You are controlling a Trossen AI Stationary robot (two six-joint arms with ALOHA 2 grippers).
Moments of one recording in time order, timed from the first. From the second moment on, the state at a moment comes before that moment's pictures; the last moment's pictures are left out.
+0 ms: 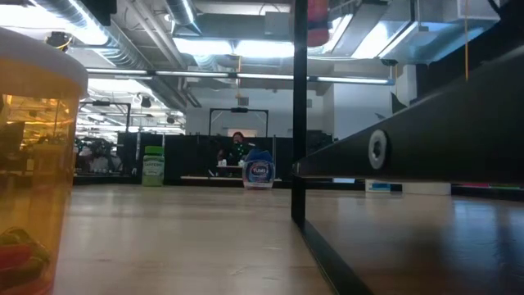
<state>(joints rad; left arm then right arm) -0.23 1.18 1.41 -1.37 -0.27 -0.96 0.23 2.06 2.36 -1.56 0.05 0.15</state>
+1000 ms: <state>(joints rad) -0.38 1.18 1.41 -0.83 -0.10 -0.45 0.50 1.99 2.35 -1.57 0.17 0.49</state>
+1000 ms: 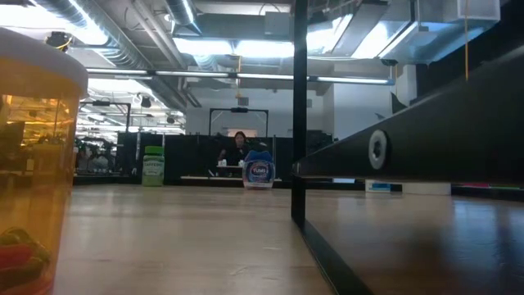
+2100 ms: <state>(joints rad) -0.73 1.30 1.41 -0.54 -0.32 -0.46 0.79 1.60 1.65 -1.32 0.21 1.17</state>
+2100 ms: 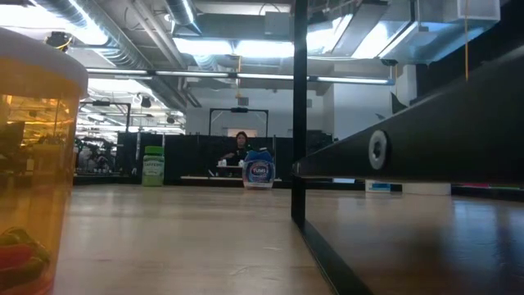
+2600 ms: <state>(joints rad) -0.73 1.30 1.41 -0.54 -0.32 -0.46 0.95 1.60 1.42 -1.04 0.24 1.41</state>
